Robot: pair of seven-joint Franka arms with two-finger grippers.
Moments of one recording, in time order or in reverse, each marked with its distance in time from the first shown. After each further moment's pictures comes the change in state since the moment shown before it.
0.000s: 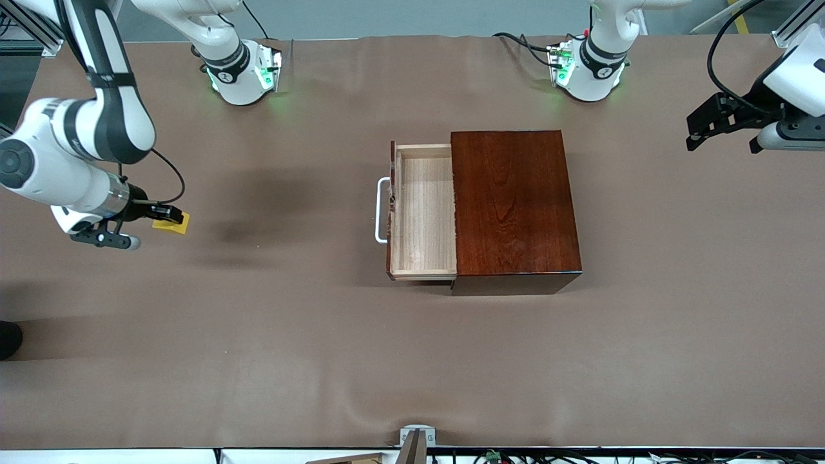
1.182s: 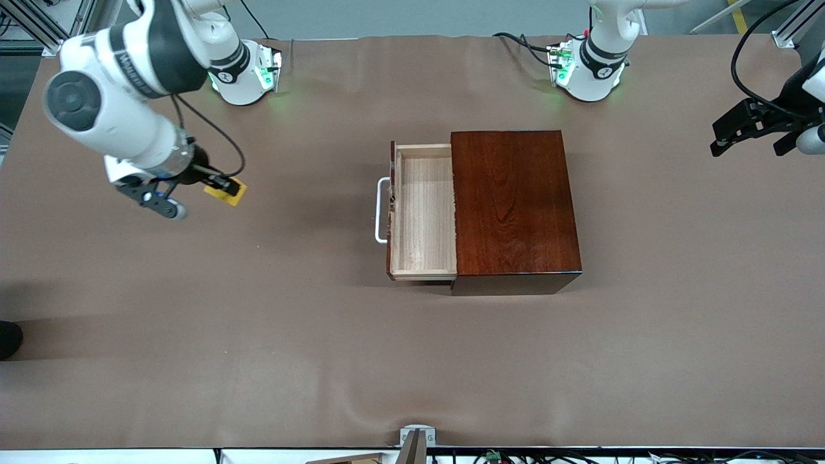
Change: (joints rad) left arm 0.051 -0.003 0.012 -0.004 0.000 0.022 0.003; right arm 0.356 -0.108 0.013 0.136 0.040 -0.218 0.715
